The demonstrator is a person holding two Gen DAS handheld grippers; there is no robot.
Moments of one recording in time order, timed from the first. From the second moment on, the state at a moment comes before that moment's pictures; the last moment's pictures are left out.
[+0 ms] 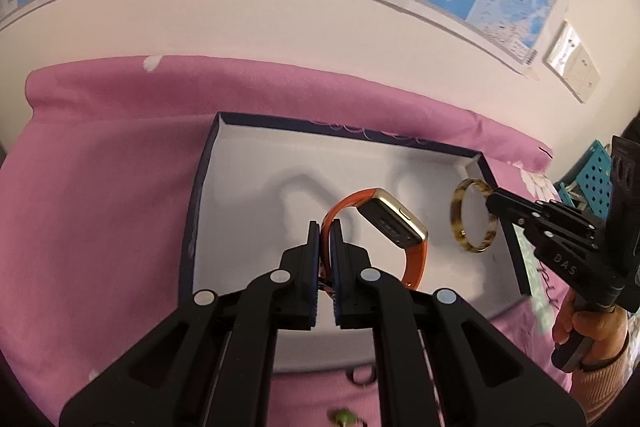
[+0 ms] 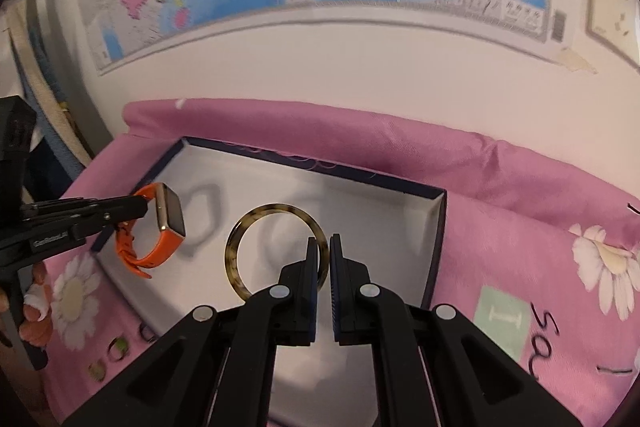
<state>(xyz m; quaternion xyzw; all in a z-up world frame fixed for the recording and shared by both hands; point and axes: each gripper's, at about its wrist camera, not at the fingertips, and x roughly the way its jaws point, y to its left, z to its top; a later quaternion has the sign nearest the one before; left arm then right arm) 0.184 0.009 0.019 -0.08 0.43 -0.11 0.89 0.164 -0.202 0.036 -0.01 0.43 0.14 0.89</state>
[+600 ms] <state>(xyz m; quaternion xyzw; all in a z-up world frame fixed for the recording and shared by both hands) 0.249 -0.017 -0.008 -0.06 0.48 -0.07 0.87 0.230 -0.183 0.012 -0.06 0.48 0.11 0.87</state>
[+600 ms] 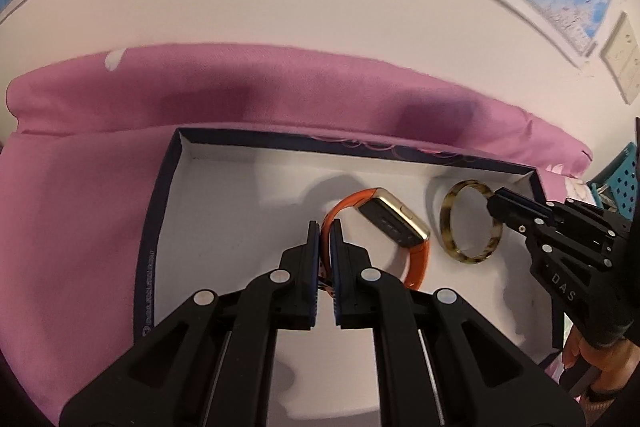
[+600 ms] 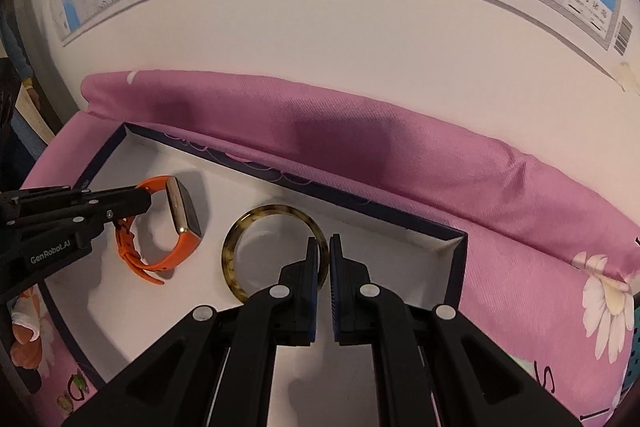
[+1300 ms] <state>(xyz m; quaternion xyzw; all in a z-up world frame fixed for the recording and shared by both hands) 0.170 0.001 0.045 -0.02 0.36 -0.06 0.93 0.130 -0.191 0.070 -0.01 0.38 0.18 0.91</state>
